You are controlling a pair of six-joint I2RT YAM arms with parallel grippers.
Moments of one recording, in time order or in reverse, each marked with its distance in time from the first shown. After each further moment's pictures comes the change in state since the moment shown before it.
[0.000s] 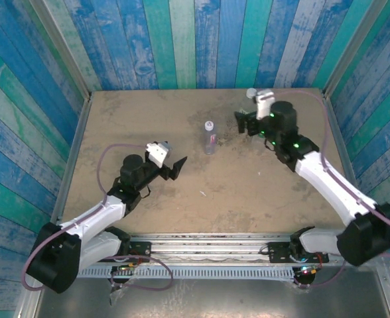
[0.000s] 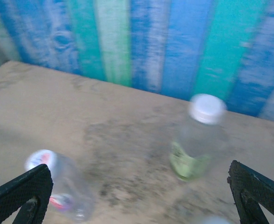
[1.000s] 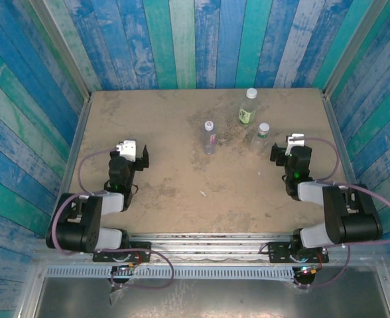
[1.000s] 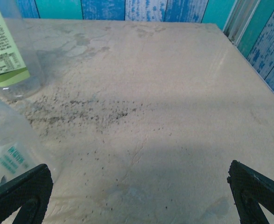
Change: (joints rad) left arm 0.344 0.339 -0.117 0.409 -0.314 -0.028; right arm -0.318 0.208 -0.663 0.826 0.151 -0.040
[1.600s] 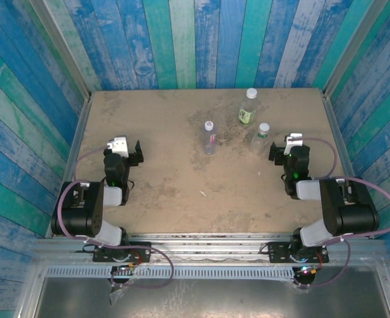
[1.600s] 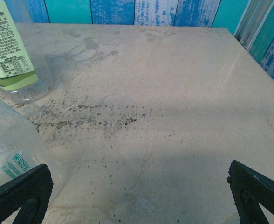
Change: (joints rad) left arm 0.086 0.103 0.032 0.092 0.027 -0.101; right arm -0.003 0.054 0.002 0.070 -0.043 -0.005
